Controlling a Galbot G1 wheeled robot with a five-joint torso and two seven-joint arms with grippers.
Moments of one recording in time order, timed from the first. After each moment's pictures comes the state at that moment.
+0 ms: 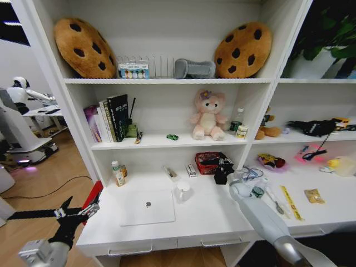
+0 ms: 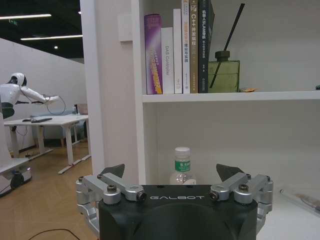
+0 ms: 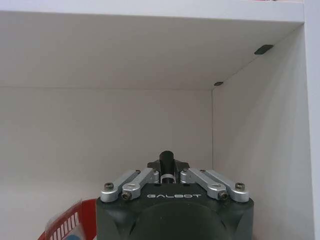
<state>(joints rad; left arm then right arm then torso) 1.92 -1.29 -0.96 -2.42 -0.48 0.18 -0.10 -0.64 1.01 0.10 1.07 0.65 0.32 0.04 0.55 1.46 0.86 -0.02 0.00</state>
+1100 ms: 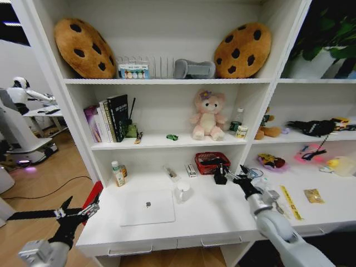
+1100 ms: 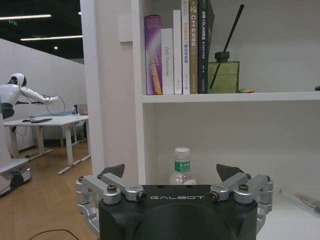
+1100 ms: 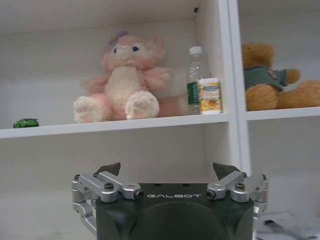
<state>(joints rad) 1.92 -1.29 -0.96 -2.42 -0.48 0.18 -0.10 -1.62 0.89 0.80 2.08 0.77 0.01 0.06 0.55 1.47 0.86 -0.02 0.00</state>
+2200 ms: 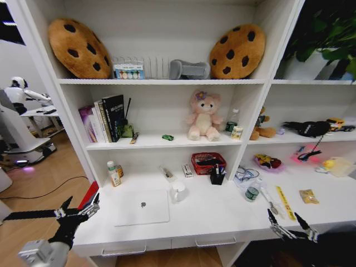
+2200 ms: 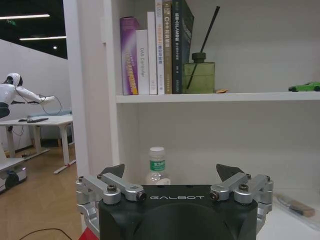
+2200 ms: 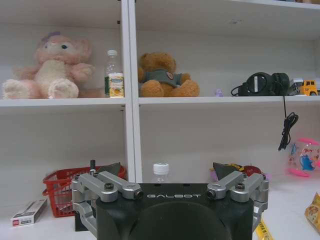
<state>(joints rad) 1.92 -1.29 -0.96 -2.42 -0.48 0.18 -0.10 -1.98 1.31 1.05 2.06 0.64 0.32 -0.19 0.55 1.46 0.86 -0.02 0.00</state>
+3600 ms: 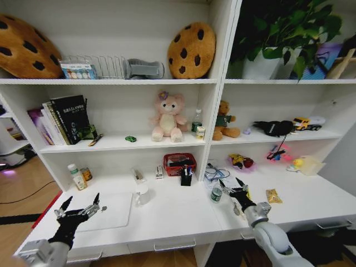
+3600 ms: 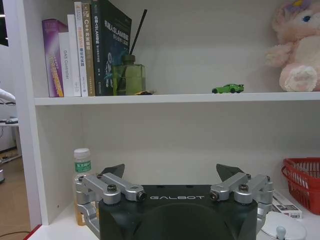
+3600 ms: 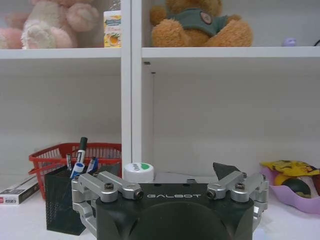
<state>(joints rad) 1.92 -1.29 -0.96 -2.42 -0.48 0.18 -0.10 -1.38 1.01 0.58 1.82 0.53 0.01 -0.09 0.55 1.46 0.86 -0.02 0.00</state>
